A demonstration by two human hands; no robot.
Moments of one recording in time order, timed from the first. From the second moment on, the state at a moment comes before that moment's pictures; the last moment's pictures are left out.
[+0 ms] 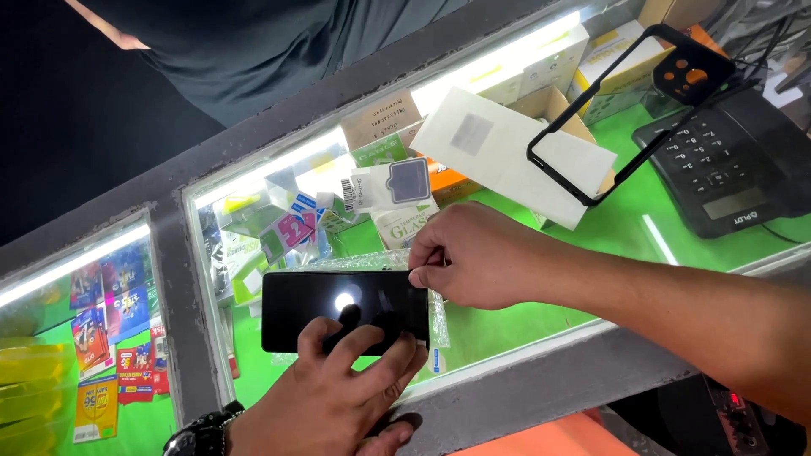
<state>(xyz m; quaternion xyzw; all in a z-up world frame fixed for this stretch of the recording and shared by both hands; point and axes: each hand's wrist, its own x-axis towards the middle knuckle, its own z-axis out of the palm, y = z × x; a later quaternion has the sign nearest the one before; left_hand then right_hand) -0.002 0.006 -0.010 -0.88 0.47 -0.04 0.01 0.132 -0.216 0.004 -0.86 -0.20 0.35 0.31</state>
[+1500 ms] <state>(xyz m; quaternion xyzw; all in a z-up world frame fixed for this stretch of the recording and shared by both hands) 0.031 0.040 -0.047 -0.85 0.49 -0.20 0.02 0.104 -0.228 -0.034 -0.80 -0.44 0.10 0.39</state>
